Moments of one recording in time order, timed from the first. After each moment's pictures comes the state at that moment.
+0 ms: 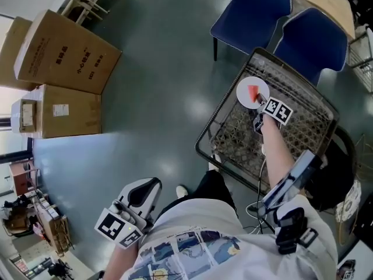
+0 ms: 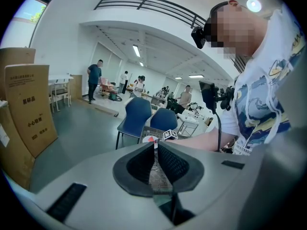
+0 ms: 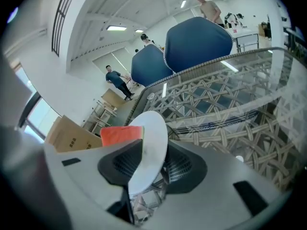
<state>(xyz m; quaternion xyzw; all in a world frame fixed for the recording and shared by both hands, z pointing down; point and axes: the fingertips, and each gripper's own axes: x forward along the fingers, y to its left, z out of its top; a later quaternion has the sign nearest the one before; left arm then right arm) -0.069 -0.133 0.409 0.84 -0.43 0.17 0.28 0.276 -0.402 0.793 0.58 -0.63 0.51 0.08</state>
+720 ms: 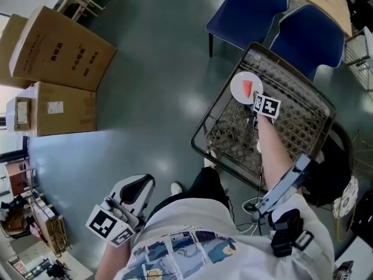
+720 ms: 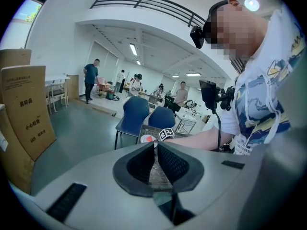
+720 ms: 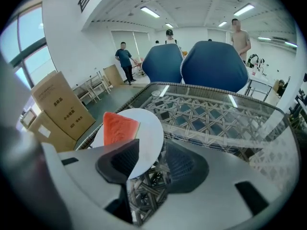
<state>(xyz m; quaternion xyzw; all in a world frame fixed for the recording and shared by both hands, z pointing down) -0.073 -0.125 0.409 0.85 -0.41 0.18 0.28 0.283 -0.390 0.791 0.60 -0.65 0.38 0.27</state>
